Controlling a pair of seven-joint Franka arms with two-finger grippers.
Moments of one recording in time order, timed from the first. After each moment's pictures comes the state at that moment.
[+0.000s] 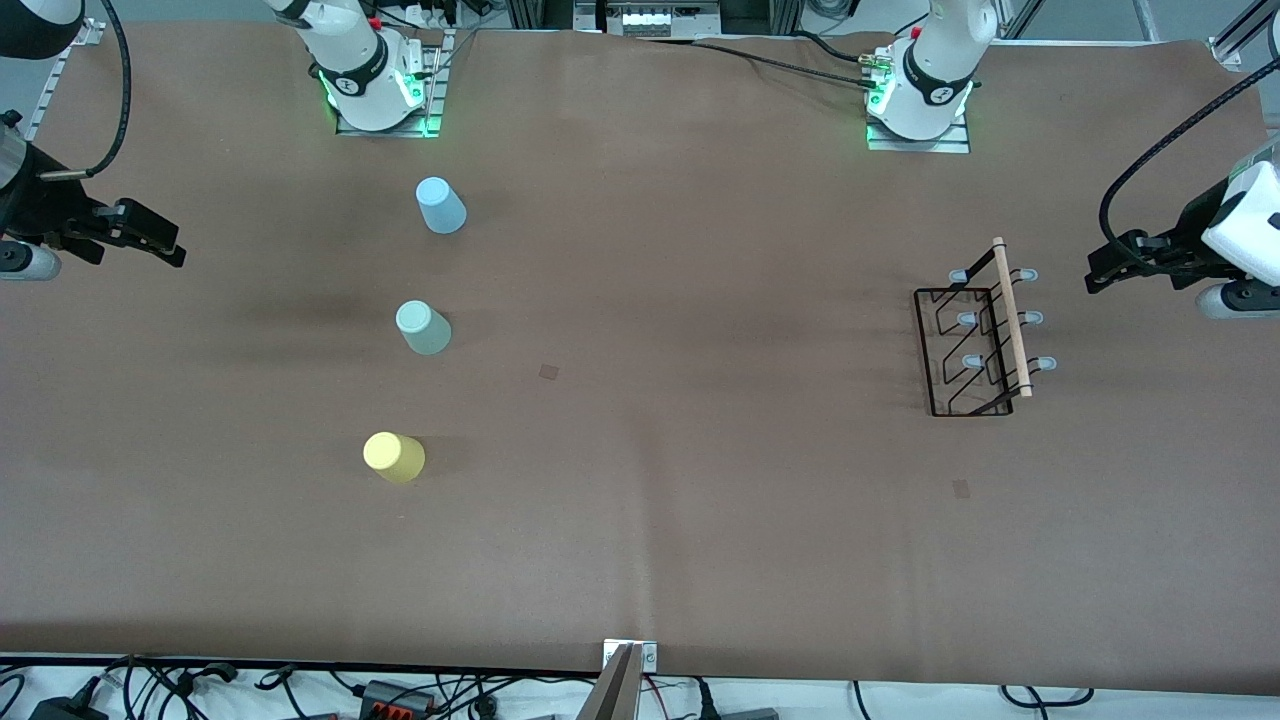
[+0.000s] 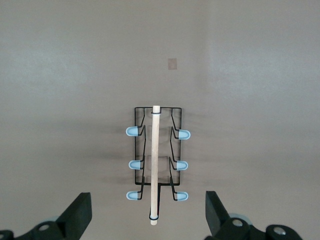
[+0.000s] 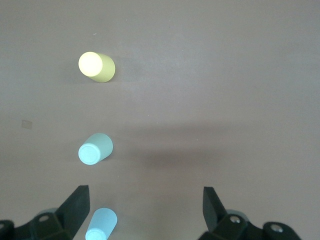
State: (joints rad) left arm 0.16 0.04 -0.14 -1.66 0.02 1.66 -0.04; right arm -0.03 -0.04 0.00 -1.75 0.01 1.71 -0.01
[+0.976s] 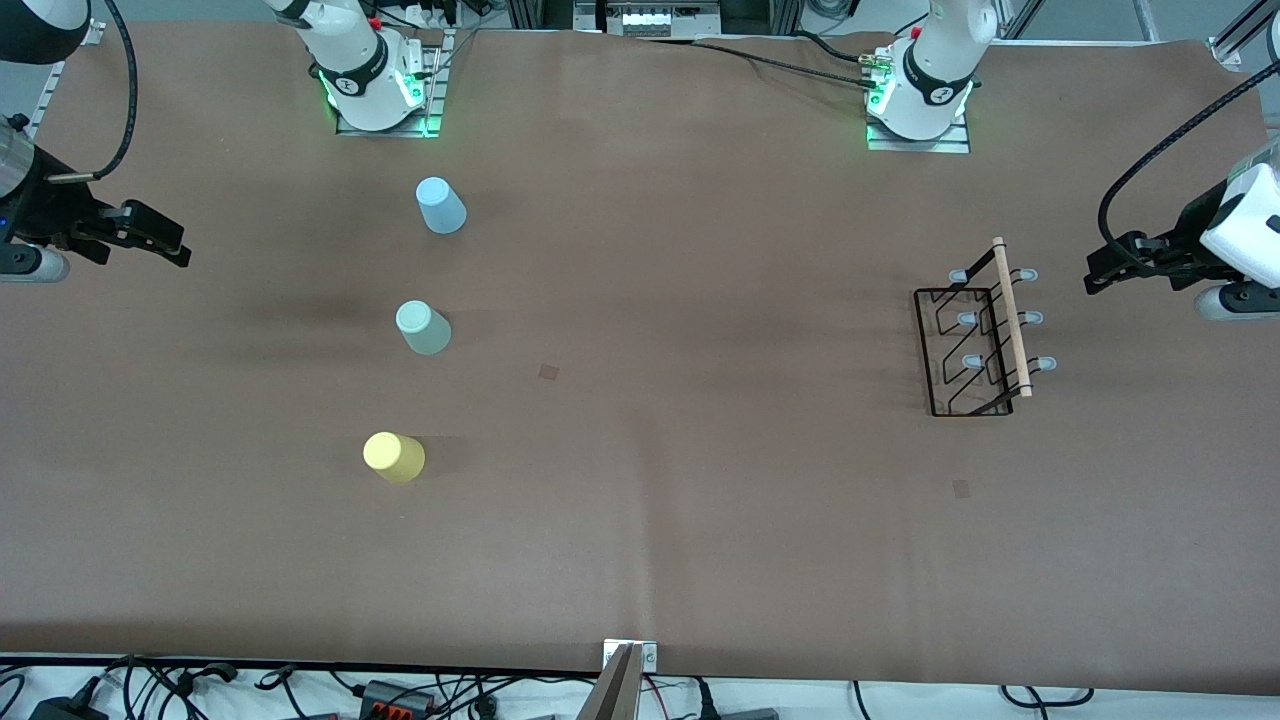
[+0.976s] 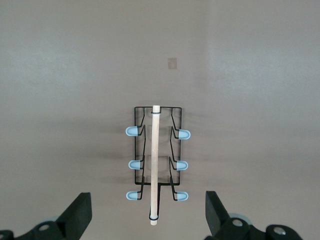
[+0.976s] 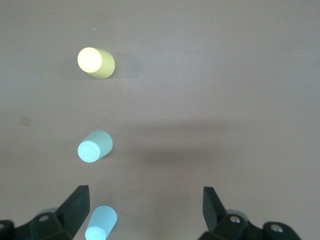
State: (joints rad) left arm 0.16 0.04 -0.14 -1.66 0.02 1.66 -0.04; right arm -0.03 -0.04 0.00 -1.77 0.01 1.72 -0.01
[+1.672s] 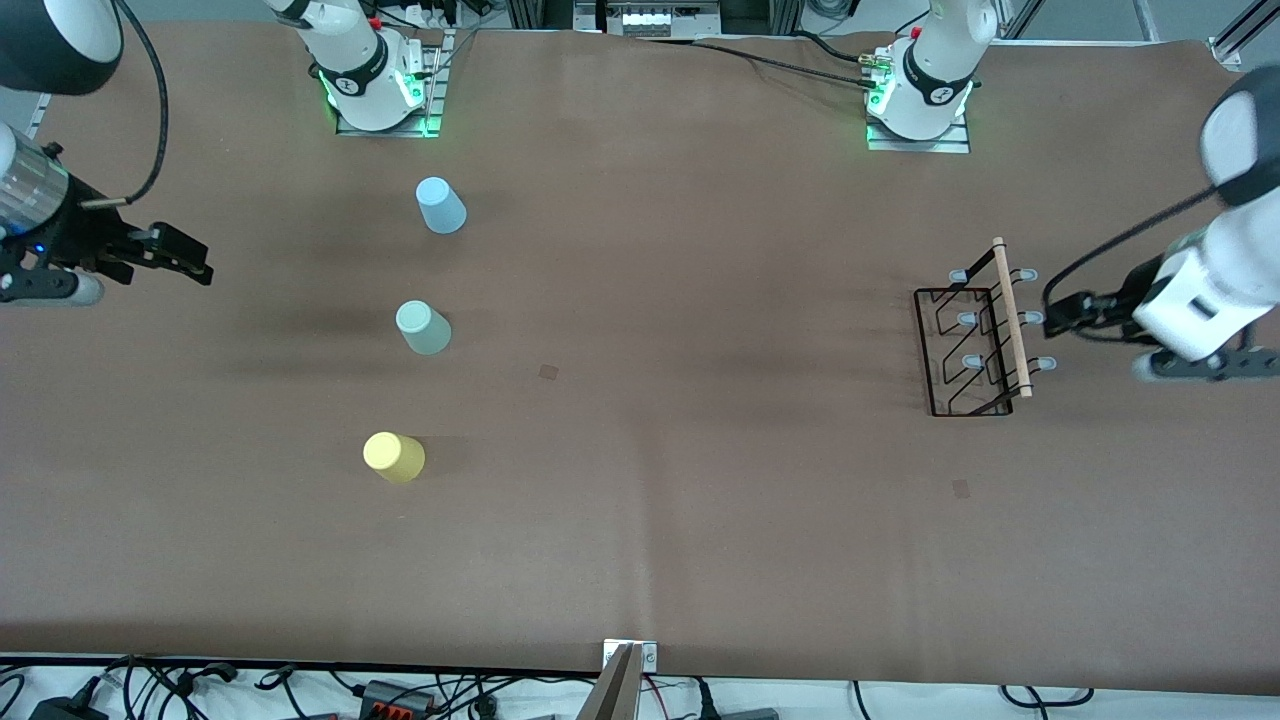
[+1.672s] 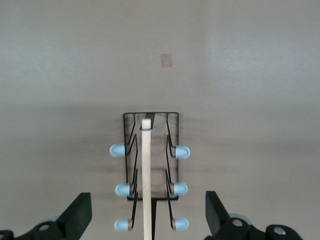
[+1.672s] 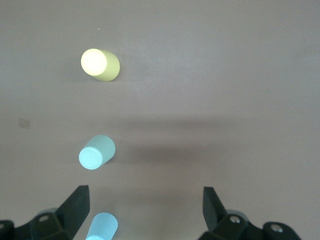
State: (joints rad) left arm 0.15 0.18 -0.14 -1.74 0.02 1.83 -0.02; right arm -0.01 0.02 0.00 -1.76 0.01 1.76 -0.01
